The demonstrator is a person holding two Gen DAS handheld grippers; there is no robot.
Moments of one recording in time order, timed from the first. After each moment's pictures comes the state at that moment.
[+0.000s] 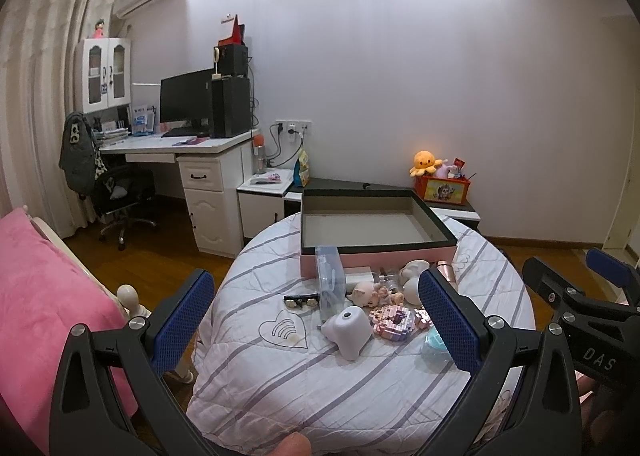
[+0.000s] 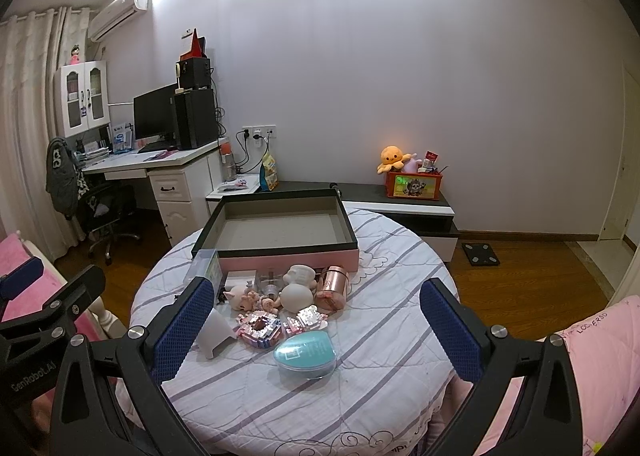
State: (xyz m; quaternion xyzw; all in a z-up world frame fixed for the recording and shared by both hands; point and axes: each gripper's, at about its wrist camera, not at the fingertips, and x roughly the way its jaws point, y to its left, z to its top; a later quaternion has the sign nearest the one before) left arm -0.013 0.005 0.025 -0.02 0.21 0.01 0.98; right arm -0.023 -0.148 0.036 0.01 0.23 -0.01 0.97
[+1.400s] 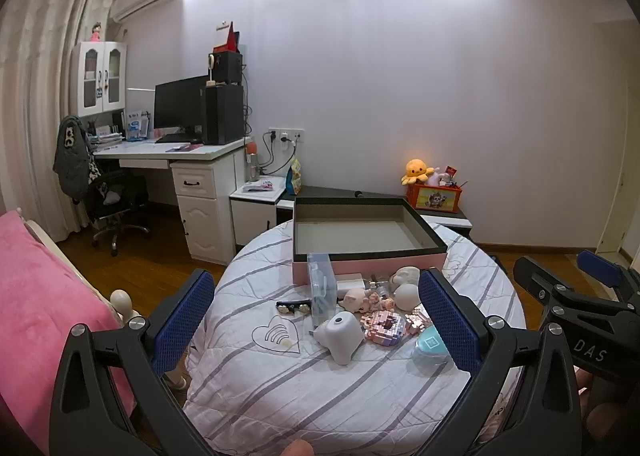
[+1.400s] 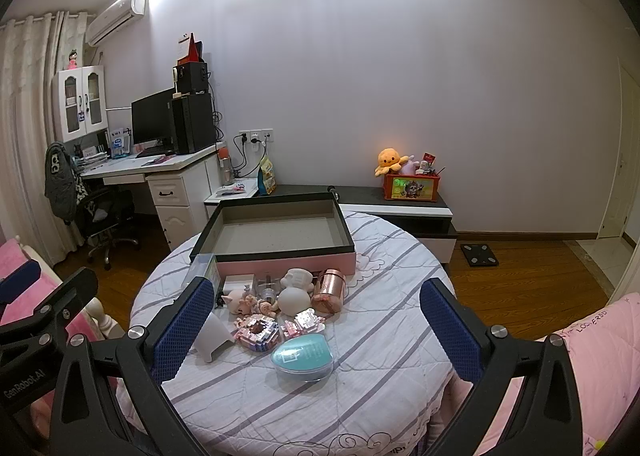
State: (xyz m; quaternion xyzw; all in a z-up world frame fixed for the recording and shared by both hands) left arm -0.020 0.003 0.030 -0.02 0.20 -0.01 0.98; right arm -0.025 -0.150 0.039 0.01 0.23 -0.02 0.97
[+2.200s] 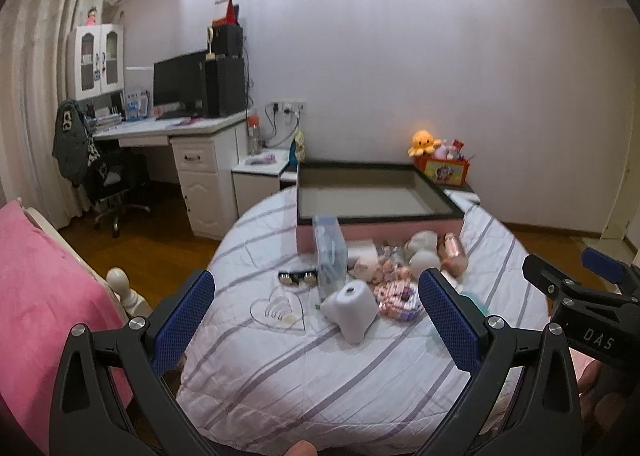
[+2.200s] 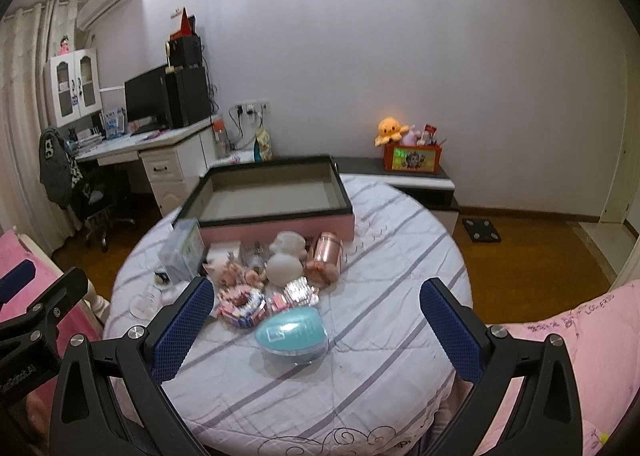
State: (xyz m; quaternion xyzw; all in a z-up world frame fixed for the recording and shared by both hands) left arm 0.006 0.006 -0.015 -0.02 0.25 0.00 0.97; right arm 0.003 -0.164 -0.005 0.02 0.28 -0.02 0.96
